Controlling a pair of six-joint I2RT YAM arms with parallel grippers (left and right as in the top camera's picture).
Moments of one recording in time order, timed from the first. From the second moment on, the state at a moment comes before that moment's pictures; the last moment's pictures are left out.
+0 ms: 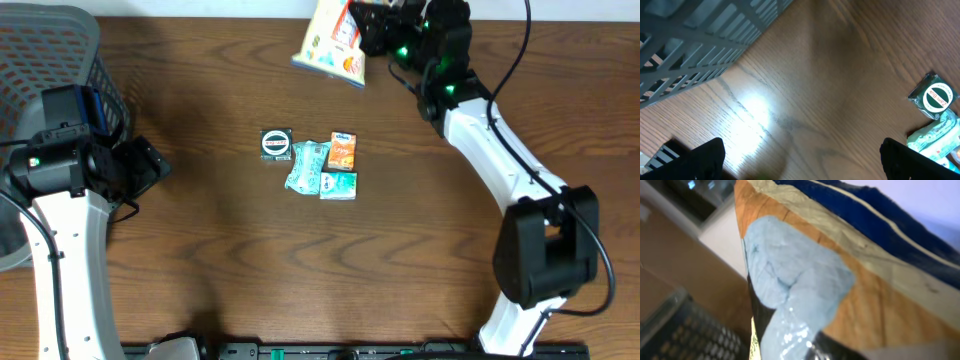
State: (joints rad) left arm 0.23 1.34 1.41 -1.32 -0.09 -0.49; right arm 0.29 1.96 1.56 0.29 -0.41 0.57
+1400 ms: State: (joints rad) left arm 0.23 1.34 1.41 -1.32 -0.09 -0.49; right arm 0.24 2.36 1.85 0.35 -0.23 0.57
